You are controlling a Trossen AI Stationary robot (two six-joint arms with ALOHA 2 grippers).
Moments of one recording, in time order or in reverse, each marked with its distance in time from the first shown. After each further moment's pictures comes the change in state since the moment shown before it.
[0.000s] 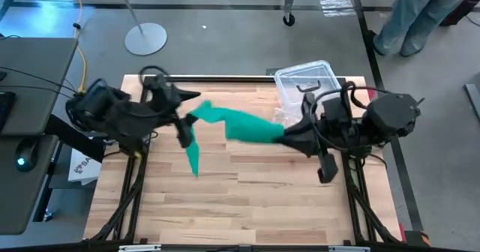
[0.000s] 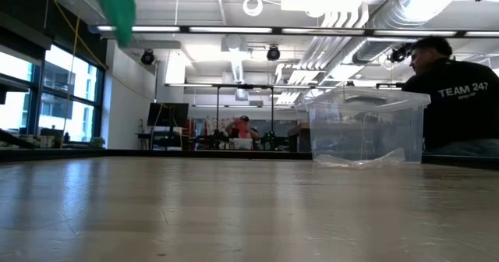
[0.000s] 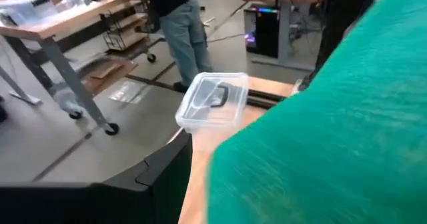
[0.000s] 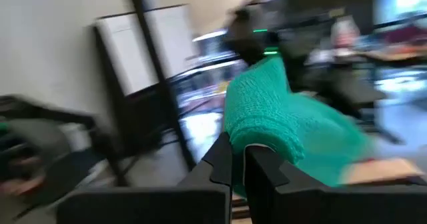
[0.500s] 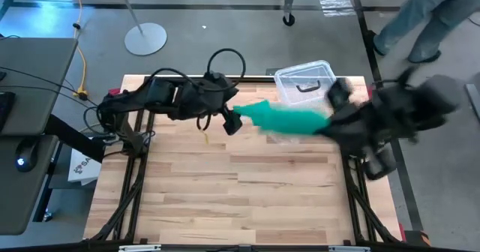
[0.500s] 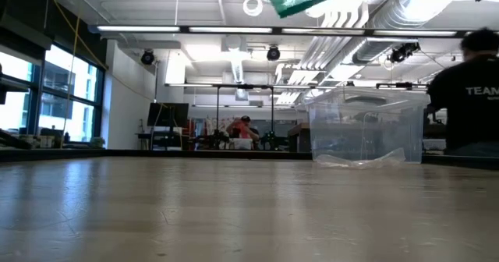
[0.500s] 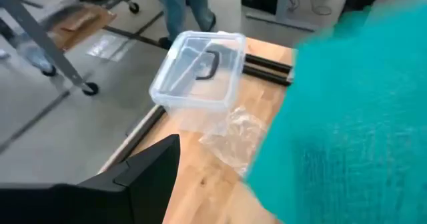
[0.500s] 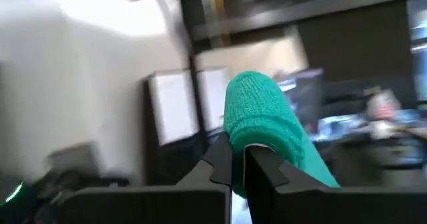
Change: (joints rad) left arm 0.310 0.194 -0.001 0.130 0.351 0.052; right arm 0.075 -0.081 0.001 0.224 0.015 -0.195
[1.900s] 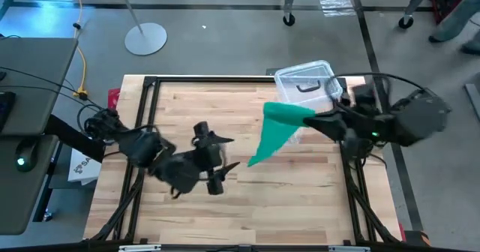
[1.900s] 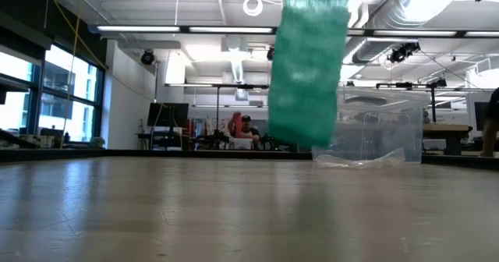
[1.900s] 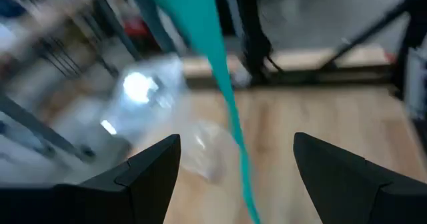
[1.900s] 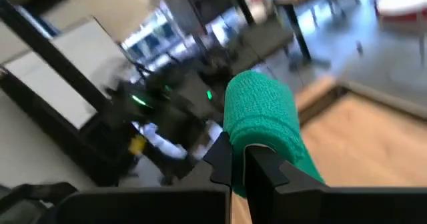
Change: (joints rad) left arm -0.442 -0.057 -0.240 0.206 -0.316 0.106; right arm 0.048 -0.037 -0.001 -0.633 0.377 0.733
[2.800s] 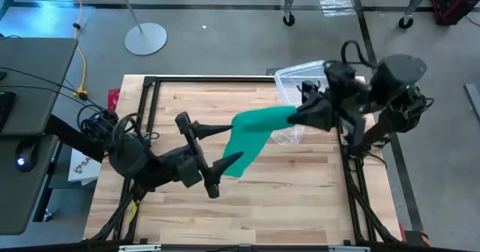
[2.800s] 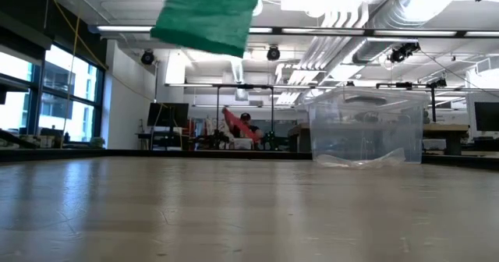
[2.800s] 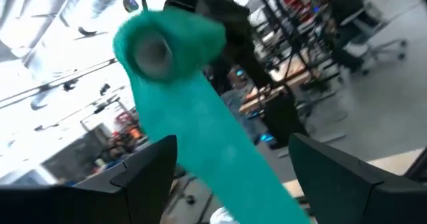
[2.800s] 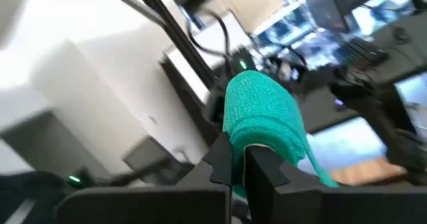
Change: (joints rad) left arm -0.086 0.001 0.043 0.822 -0.148 1.015; right arm -0.345 0.038 0.000 0.425 -0.805 -0.141
